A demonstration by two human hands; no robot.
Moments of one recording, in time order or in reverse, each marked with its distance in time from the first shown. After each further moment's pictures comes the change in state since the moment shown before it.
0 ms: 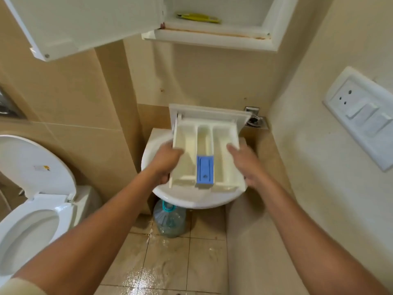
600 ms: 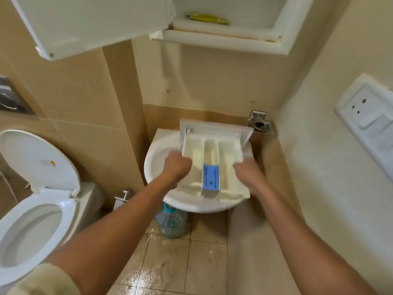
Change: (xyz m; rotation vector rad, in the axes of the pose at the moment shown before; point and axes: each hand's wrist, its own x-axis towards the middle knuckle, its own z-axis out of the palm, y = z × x) left_hand 0.035 -0.029 0.020 0.282 0.227 -0.107; right_hand 0.038 0.037 -0.001 -0.302 0.105 0.100
